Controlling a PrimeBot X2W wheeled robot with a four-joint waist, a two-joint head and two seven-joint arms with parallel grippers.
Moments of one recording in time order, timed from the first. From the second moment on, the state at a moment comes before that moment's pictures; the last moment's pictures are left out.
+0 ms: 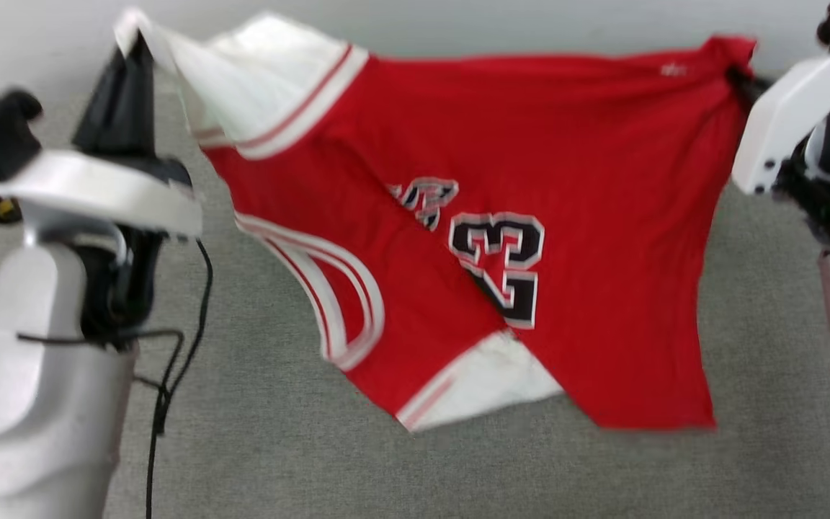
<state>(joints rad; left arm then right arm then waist) -0.61 0.34 -0.16 0.12 -0.57 0.02 -0.10 -0.86 -0.23 0.04 0.52 0.29 0.13 0.48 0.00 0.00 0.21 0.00</state>
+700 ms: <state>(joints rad) -1.54 0.44 -0.14 0.55 -0.54 -0.05 -0.01 -1.52 -0.17 -0.09 0.58 0.11 0.13 0.26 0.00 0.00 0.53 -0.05</state>
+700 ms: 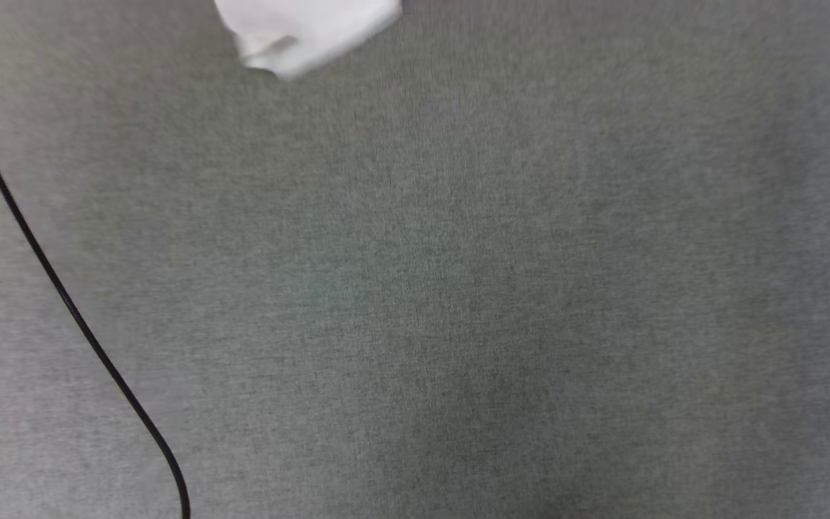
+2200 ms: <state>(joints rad) -0.46 0.33 -0.20 0.65 -0.71 -0.12 -0.26 -0.66 -0.23 0.19 0.90 0.43 0.13 -0.04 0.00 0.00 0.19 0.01</state>
